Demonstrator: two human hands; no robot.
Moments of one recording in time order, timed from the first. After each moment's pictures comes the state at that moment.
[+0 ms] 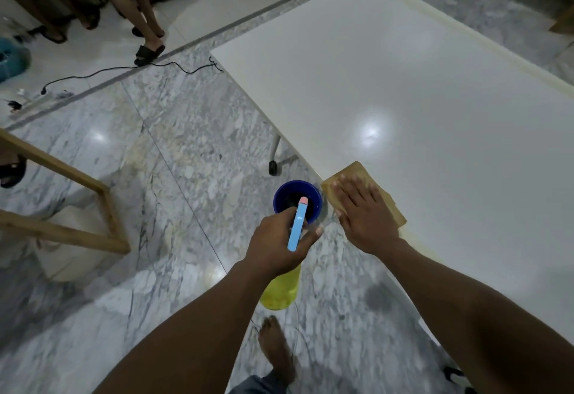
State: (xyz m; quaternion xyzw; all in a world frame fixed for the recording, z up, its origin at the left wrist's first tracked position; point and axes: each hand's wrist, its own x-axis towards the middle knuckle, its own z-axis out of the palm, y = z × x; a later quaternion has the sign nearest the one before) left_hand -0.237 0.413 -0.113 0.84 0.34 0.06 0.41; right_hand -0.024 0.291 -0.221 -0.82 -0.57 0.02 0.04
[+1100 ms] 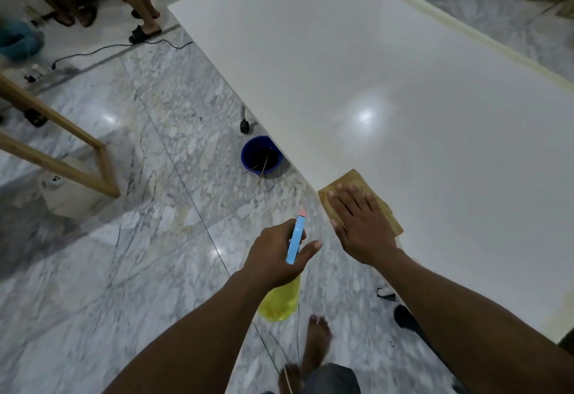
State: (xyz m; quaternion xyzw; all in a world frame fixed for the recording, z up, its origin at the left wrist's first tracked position) left_hand -0.255 0.021 -0.101 0.85 0.37 0.01 0.39; right_hand -0.048 -0.091 -0.212 -0.81 -0.58 0.05 0.05
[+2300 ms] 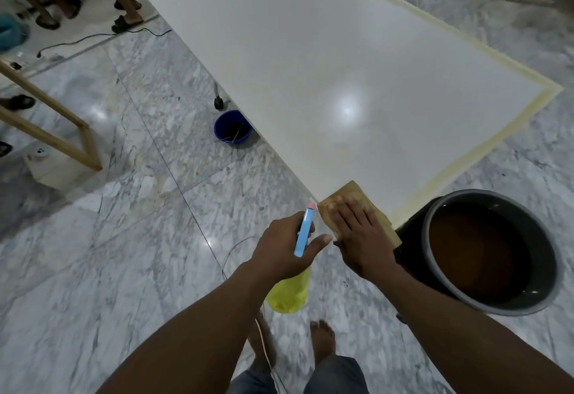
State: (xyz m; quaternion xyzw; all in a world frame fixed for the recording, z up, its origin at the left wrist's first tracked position) left_hand -0.265 -0.260 -0.086 0.87 0.31 0.02 0.39; right_hand -0.097 -0.396 -0.204 -0.81 -0.58 0.06 0.03
